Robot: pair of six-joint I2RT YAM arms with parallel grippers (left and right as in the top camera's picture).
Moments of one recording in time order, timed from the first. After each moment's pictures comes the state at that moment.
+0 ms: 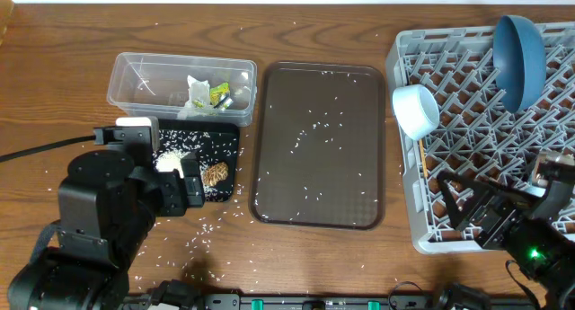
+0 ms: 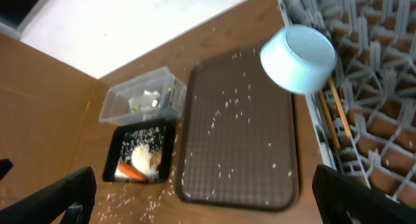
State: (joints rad) left arm -0.23 0.84 1.36 -1.20 -0.12 -0.20; right arm -0.34 0.70 1.29 -1.27 -0.67 0.29
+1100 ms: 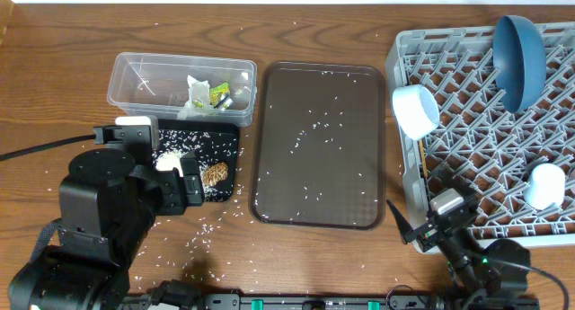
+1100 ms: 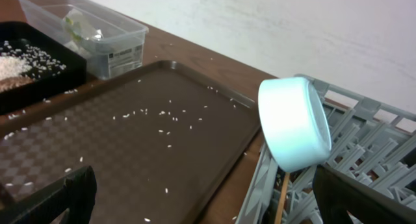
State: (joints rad) left arm -0.23 0.85 1.36 -1.20 -0.14 -0.20; right arm -0.03 0.03 0.19 -0.37 -0.50 -0.27
